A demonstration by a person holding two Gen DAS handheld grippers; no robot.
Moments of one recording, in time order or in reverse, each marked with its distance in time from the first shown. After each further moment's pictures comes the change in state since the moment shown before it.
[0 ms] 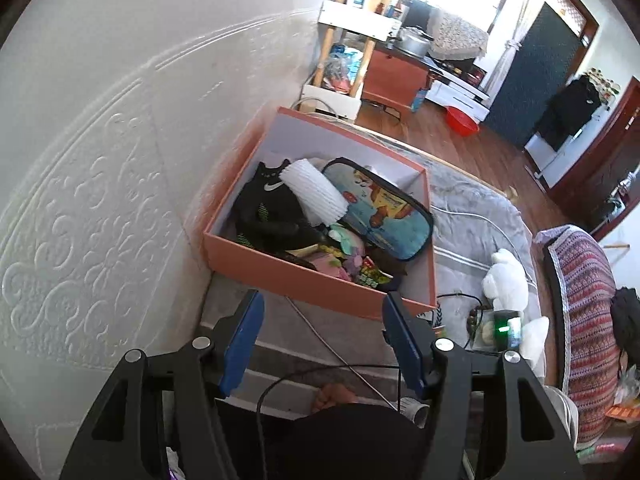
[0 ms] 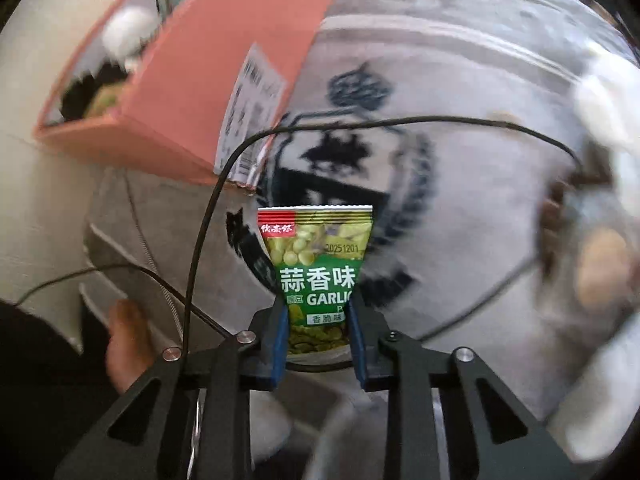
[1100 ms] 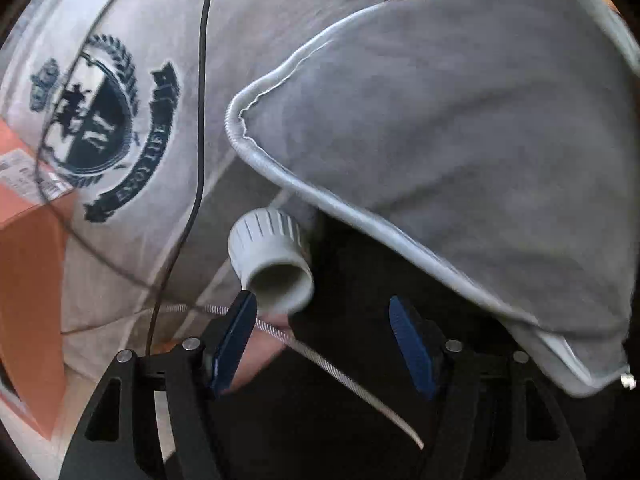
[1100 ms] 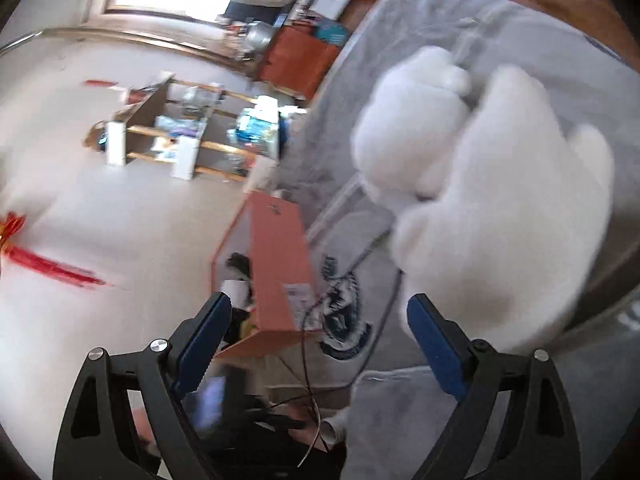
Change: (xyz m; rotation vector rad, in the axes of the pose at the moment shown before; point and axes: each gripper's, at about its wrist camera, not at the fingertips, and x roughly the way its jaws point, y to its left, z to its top) left arm 0.238 -0.267 -0.204 1.110 1.179 -0.066; right arm -0.171 -0.184 -0.088 0.598 -0.554 0.515
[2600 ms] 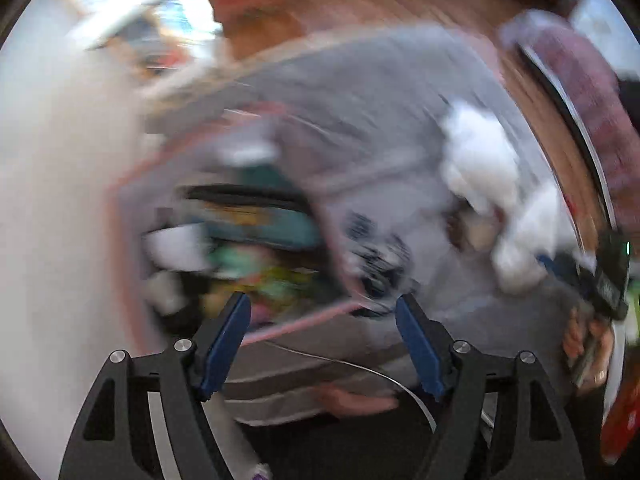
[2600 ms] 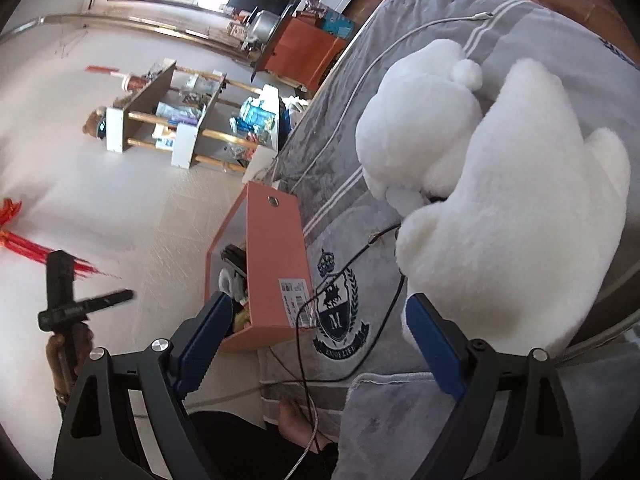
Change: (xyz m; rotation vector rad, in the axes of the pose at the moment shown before) left arm -0.257 0.127 -0.101 -0.534 -0.573 0.194; right arm 0.016 -0.020 -0.005 0.022 0.019 0.000
